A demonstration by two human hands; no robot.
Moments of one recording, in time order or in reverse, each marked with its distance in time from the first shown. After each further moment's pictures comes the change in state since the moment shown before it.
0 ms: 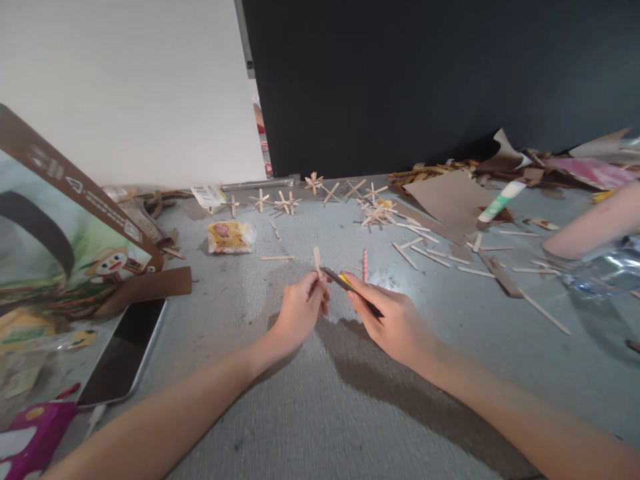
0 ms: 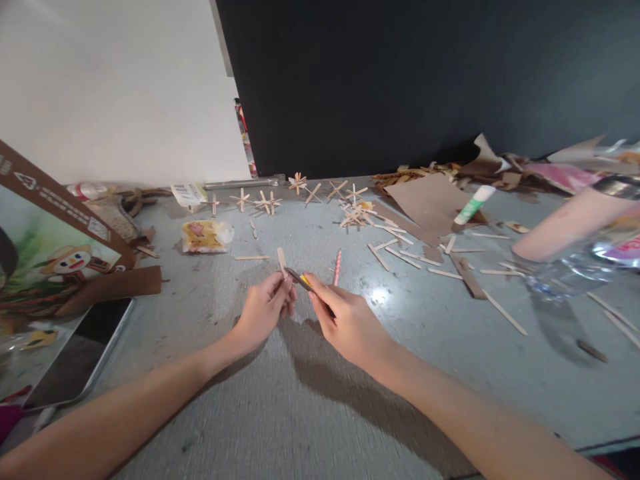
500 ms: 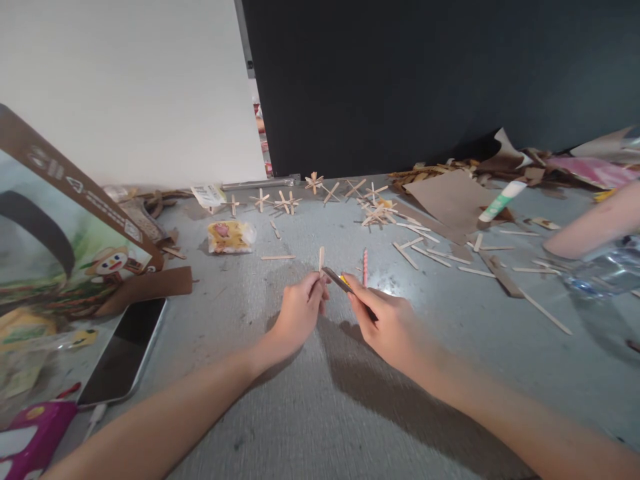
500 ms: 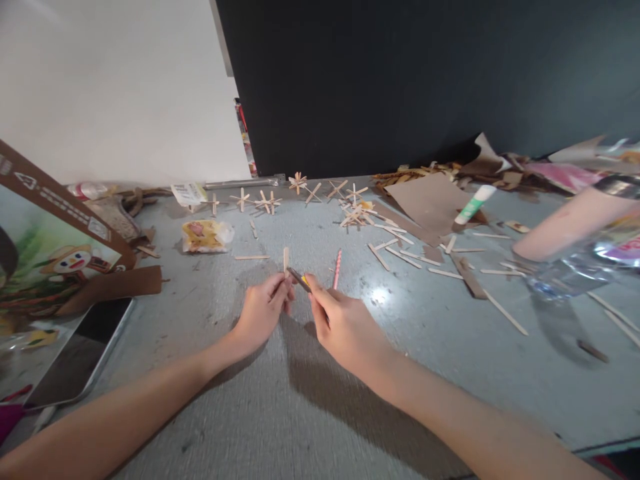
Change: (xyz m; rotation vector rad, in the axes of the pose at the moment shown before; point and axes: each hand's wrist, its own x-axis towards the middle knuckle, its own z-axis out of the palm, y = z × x) left_hand -0.002 0.002 -0.001 0.084 0.054 0.048; right_hand -0.002 -0.009 0.004 -0.137 0.010 0.032
